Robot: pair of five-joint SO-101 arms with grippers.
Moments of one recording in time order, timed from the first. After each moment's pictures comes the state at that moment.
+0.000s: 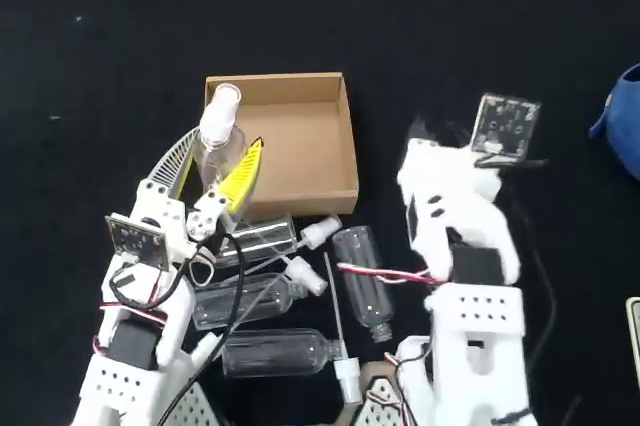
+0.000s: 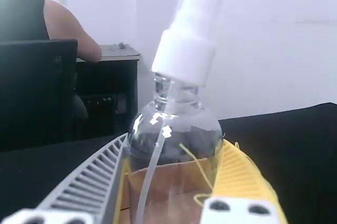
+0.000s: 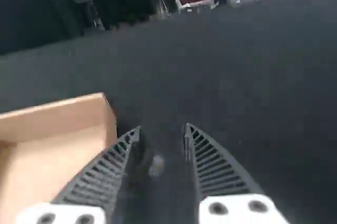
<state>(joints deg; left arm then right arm) 10.3 -103.5 96.0 6.5 -0.7 3.3 -57.5 70.7 22.1 -8.0</state>
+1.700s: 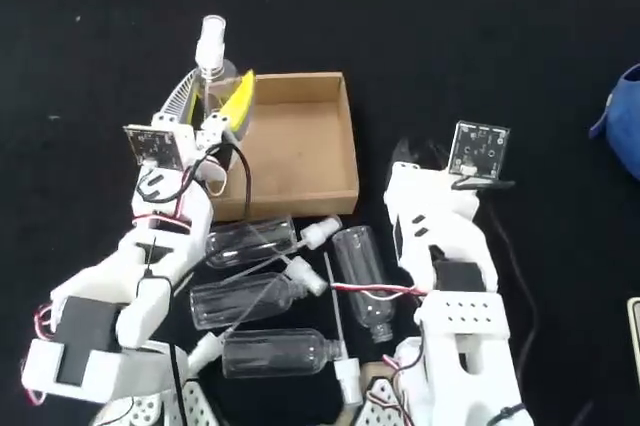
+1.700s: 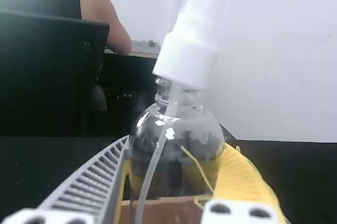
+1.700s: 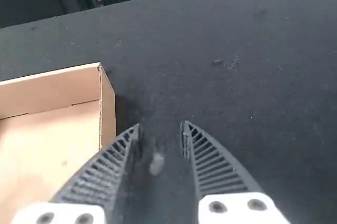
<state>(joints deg) 3.3 -8.4 67.7 -61.3 6.2 1.5 -56.9 80.5 12.1 -8.0</state>
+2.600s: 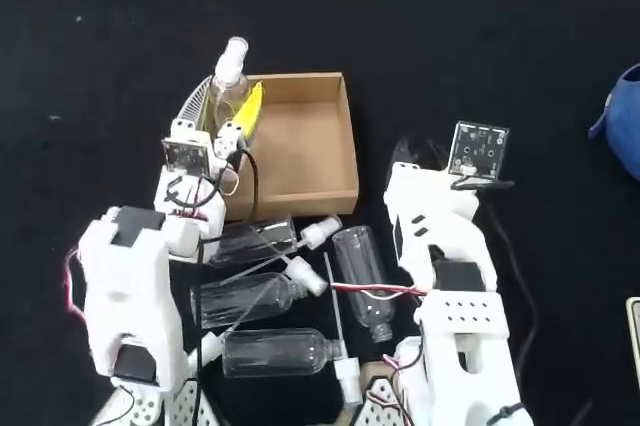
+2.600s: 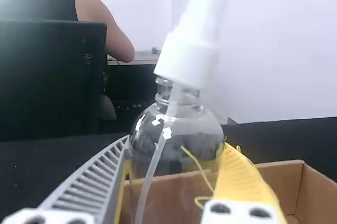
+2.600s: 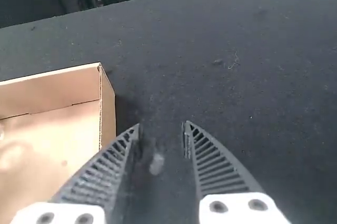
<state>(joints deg) 3.5 27.8 52.3 -84.5 -1.2 1.5 -56.9 80.5 12.1 -8.0</state>
